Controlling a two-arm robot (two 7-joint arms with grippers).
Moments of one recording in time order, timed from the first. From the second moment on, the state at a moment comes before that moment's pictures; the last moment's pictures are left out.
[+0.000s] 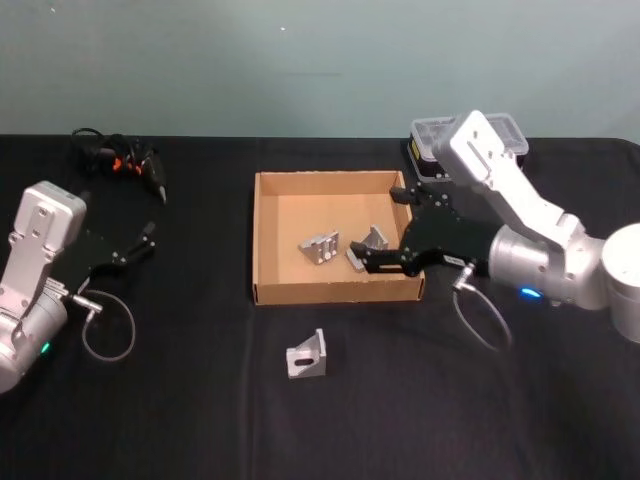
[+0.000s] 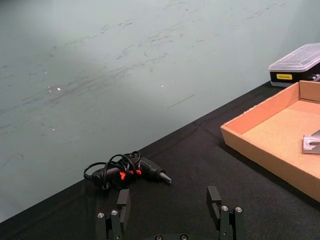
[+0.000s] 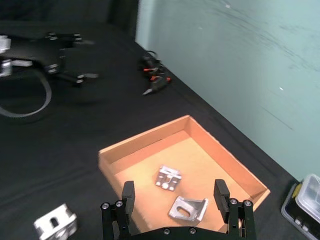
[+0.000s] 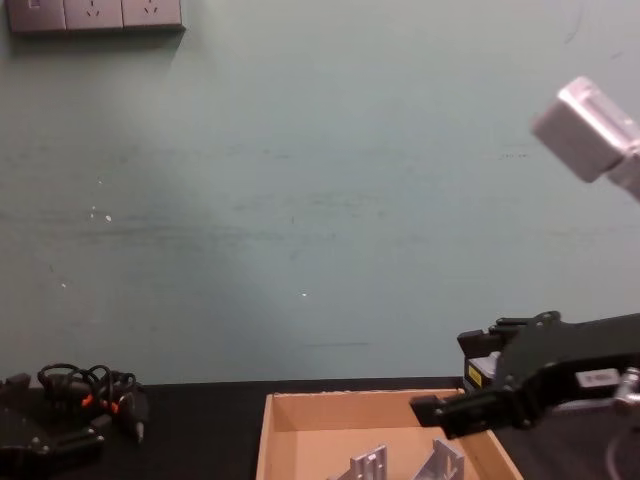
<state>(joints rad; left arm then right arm) -0.20 0.60 0.45 -1.41 -0.25 -0.12 0.03 0.36 0.49 -0.43 -1.61 0.11 0.31 0.57</state>
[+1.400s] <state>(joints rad) -0.20 0.60 0.45 -1.41 -0.25 -0.12 0.03 0.52 0.63 -0.73 -1.48 0.08 0.15 0.92</state>
